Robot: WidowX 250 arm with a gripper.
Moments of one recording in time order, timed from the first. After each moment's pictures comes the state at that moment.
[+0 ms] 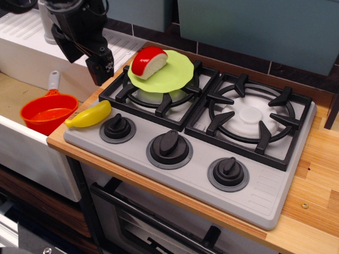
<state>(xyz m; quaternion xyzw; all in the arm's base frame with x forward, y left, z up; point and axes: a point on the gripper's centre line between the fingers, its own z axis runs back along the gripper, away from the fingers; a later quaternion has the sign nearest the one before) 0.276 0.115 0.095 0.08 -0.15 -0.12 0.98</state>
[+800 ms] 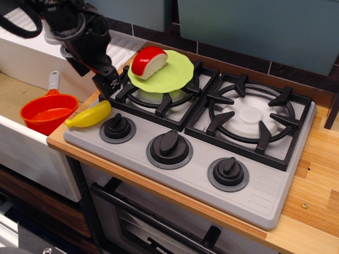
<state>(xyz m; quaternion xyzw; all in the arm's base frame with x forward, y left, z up) 0.283 0.123 0.065 0.07 -0.19 -0.13 0.97</state>
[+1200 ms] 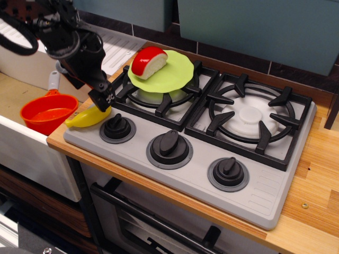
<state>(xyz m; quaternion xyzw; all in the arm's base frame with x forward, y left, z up) 0.272 0.125 0.048 0.07 -0.20 -0.12 0.97</state>
